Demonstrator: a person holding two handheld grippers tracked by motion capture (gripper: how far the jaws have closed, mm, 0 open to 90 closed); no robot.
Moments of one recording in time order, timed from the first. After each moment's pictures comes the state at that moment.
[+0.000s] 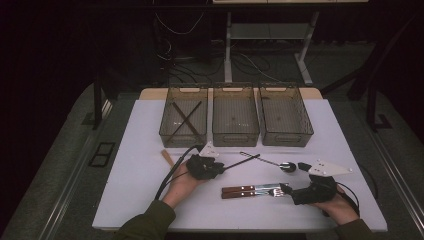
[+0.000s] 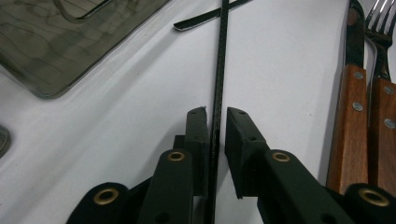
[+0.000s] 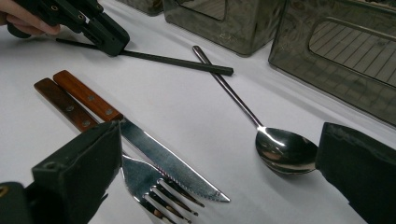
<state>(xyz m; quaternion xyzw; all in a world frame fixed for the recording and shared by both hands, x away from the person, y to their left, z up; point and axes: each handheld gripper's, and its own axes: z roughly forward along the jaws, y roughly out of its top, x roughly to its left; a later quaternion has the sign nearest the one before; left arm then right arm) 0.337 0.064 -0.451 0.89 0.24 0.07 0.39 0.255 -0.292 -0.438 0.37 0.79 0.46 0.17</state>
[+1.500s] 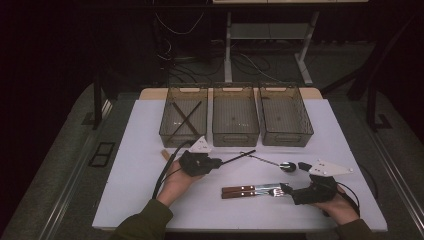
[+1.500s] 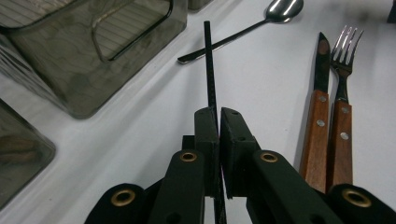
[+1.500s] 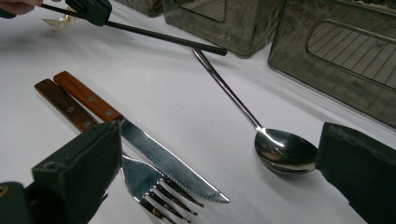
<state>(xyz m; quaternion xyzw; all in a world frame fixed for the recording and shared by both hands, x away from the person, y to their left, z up) 0.333 0.081 -0.423 0.87 0.23 0.07 0.43 0.254 -0.292 -0.438 0.37 0.79 0.46 0.17</state>
